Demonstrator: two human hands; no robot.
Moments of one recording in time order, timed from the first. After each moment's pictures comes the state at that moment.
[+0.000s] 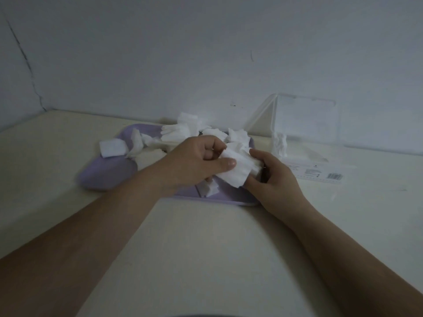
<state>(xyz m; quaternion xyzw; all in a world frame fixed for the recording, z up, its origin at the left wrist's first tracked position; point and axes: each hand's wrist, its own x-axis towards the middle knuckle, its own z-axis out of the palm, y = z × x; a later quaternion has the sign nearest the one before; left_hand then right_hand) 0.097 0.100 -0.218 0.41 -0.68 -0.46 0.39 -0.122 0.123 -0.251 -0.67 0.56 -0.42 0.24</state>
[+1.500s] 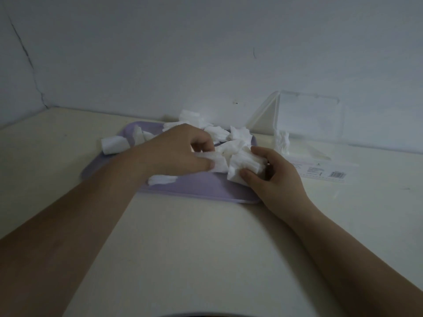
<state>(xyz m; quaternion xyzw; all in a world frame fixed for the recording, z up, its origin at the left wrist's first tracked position) 0.130 0.087 -0.196 0.45 -0.82 -0.21 0.27 -0.119 0.125 -0.250 -0.66 0.56 -0.44 0.22</state>
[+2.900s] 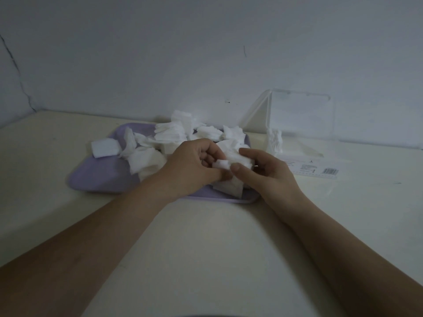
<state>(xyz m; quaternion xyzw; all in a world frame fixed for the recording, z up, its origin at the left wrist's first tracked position) 0.082 0.102 -0.231 0.45 -0.68 -0.39 0.43 -0.123 0.124 -0.250 -0.61 0.50 -0.48 0.39</state>
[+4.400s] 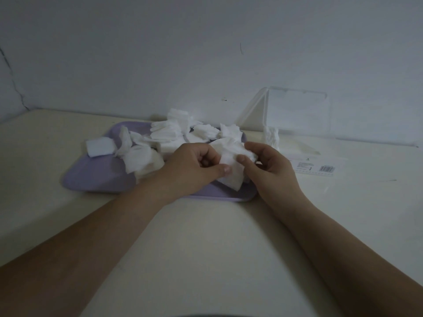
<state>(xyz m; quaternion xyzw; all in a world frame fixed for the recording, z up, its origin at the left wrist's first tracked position) 0.080 0.097 -0.243 0.46 -0.67 -0.39 0.43 -0.123 0.109 -0.262 -0.57 0.50 -0.54 0.35</state>
